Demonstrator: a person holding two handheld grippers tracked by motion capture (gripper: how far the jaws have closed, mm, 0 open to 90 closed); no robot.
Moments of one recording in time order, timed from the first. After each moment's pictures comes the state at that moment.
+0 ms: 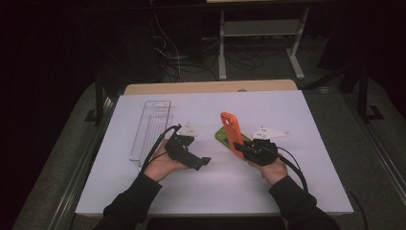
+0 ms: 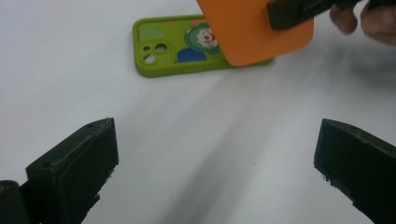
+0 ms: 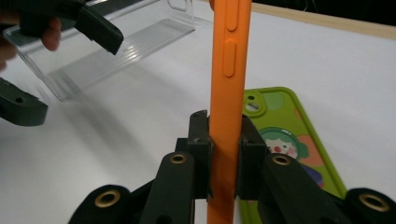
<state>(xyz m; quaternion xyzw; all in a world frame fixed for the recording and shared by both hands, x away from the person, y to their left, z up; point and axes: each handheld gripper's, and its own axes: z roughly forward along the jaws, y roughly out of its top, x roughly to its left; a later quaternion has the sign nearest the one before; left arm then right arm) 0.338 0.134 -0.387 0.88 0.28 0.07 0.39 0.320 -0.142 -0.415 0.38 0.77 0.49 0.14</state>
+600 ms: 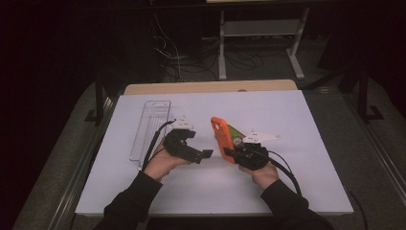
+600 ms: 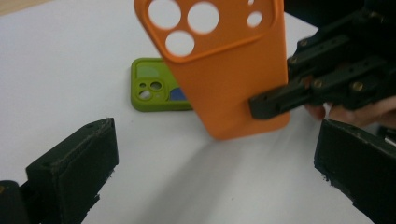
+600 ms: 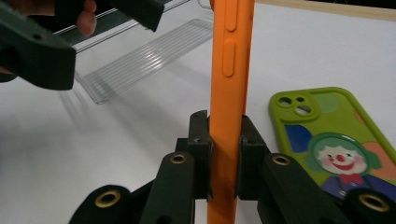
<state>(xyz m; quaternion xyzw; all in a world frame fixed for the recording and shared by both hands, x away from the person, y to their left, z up) 0.339 0.137 -0.371 0.84 0.30 0.05 0.45 0.311 -0.118 -0.419 0.37 0.77 0.51 0.11</state>
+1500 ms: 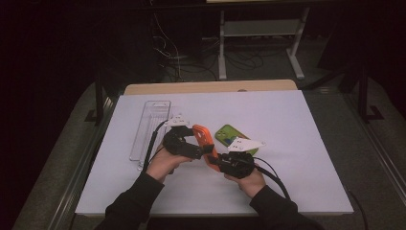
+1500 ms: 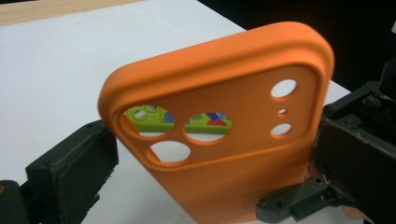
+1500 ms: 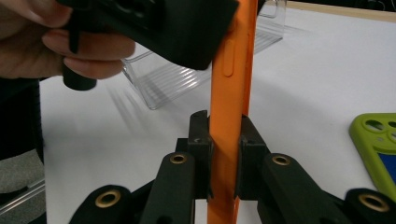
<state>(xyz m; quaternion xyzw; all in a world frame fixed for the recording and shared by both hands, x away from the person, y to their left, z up) 0.342 0.139 -0.373 0.80 0.33 0.04 0.50 0.291 -0.079 -0.417 0.32 0.78 0.53 0.07</state>
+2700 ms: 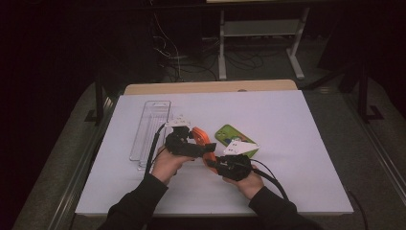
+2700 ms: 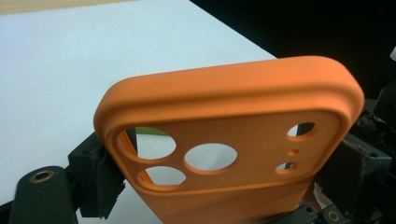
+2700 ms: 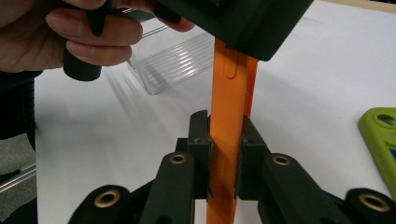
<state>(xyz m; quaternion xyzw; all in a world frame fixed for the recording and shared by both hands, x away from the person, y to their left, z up) 0.344 0.136 -0.380 0.79 0.34 0.02 0.52 0.290 -0.071 -0.423 0.31 0.80 0.51 0.08</state>
